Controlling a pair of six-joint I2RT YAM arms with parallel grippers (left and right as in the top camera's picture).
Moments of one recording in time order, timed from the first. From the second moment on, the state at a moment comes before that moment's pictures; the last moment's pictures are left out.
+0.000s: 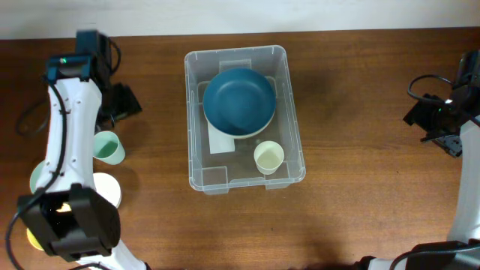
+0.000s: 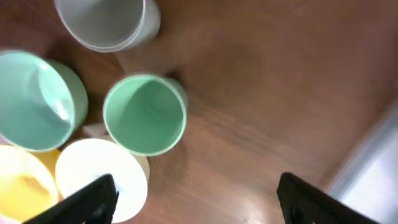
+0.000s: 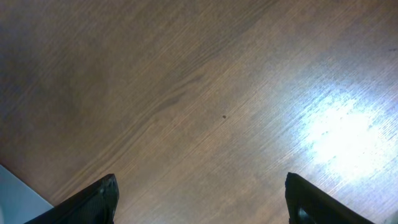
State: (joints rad) left arm 0.09 1.86 1.80 -1.34 -0.17 -0.41; right arm -0.36 1.55 1.62 -1.32 0.11 0.42
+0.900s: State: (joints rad) left arm 0.19 1.92 1.49 -1.02 -0.12 -0.30; right arm -0.36 1.55 1.62 -1.32 0.11 0.41
